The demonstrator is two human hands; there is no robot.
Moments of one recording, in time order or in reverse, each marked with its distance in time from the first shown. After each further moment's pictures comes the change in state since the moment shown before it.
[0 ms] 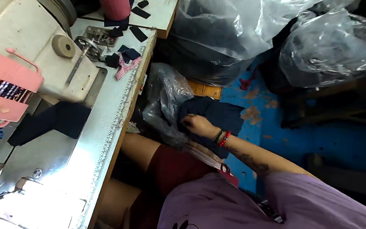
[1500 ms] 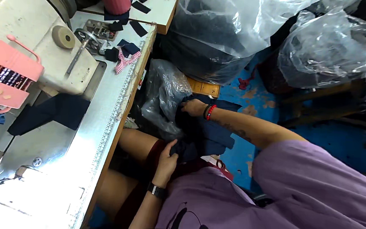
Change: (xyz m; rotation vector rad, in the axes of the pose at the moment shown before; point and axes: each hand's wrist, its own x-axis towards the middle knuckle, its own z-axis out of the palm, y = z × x) left_hand 0.032 0.206 0.109 -0.728 -0.914 0.018; right_hand 0.073 0.036 -0.023 -0.589 -0.357 -0.145
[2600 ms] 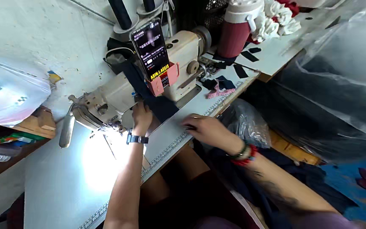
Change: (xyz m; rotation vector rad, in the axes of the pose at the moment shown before) left_hand -0.051 0.185 -0.259 0.748 1.086 0.457; right_hand -0.016 -0.240 -0.199 0.357 0.700 -0.668
